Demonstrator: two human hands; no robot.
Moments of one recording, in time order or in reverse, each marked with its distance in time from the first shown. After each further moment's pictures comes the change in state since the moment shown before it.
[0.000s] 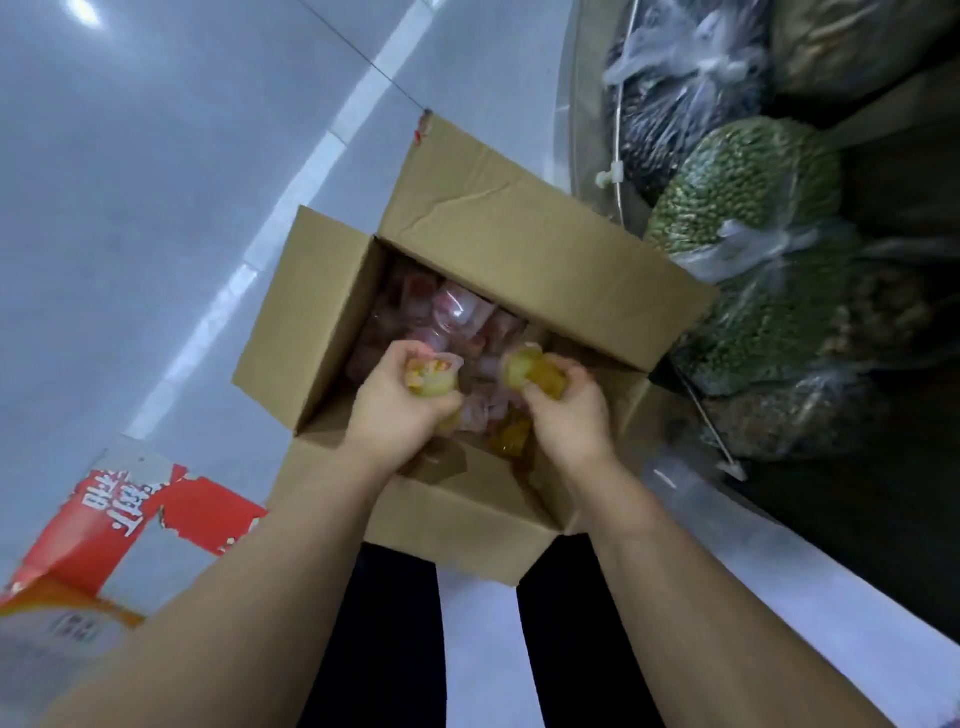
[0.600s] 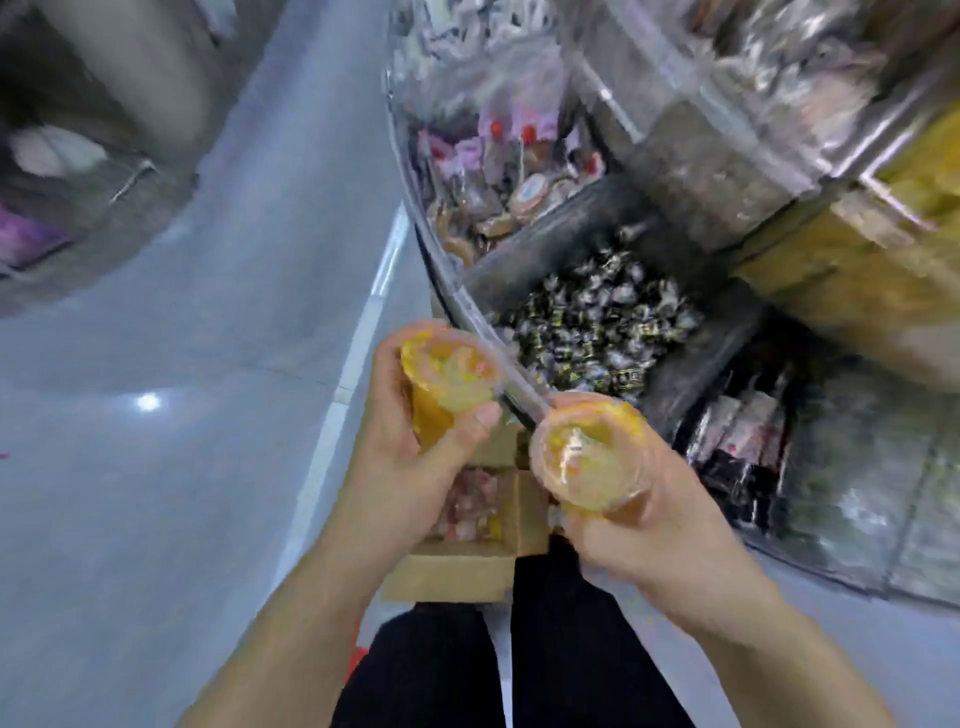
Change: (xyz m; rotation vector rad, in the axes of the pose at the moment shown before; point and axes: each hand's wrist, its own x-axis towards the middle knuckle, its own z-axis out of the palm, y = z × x) left_hand -0.408 0.368 -0.110 -0.160 -0.324 0.876; right_hand -0.434 -0.165 -0.365 0.663 -0.220 -0.721
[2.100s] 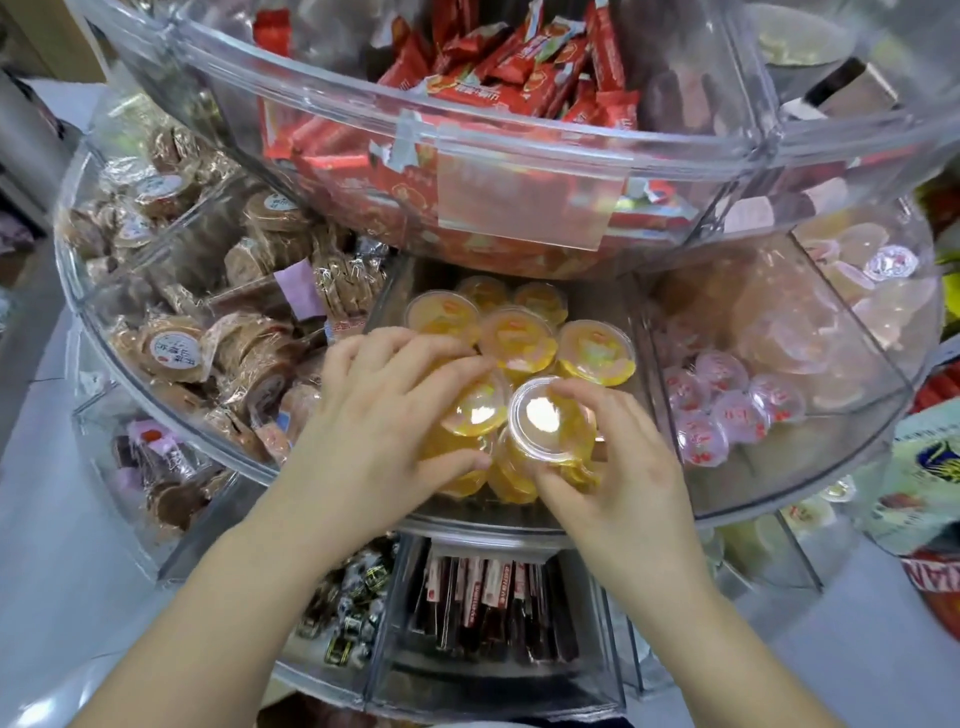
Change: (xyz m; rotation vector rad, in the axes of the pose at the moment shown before) left_hand 0.132 0.146 0.264 1.137 -0.522 0.901; right_hand -0.042 -0.087 -0.244 -0.646 0.896 -0.331
